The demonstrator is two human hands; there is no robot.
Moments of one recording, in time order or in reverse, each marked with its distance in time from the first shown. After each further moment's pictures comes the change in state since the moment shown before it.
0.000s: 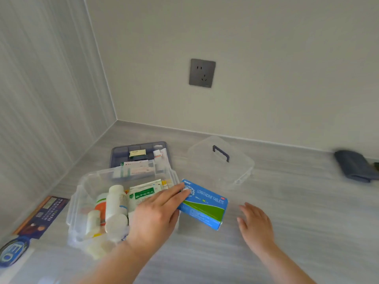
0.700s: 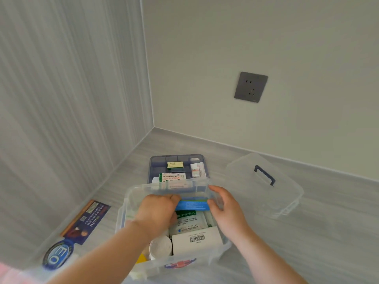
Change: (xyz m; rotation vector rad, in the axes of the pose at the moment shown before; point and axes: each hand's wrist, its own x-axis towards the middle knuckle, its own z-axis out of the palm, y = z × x) left_hand 0.005 -0.123 -0.006 0.426 -0.675 -0.305; right_hand 0.046 -0.184 -0.004 0.700 -0.041 -0.314
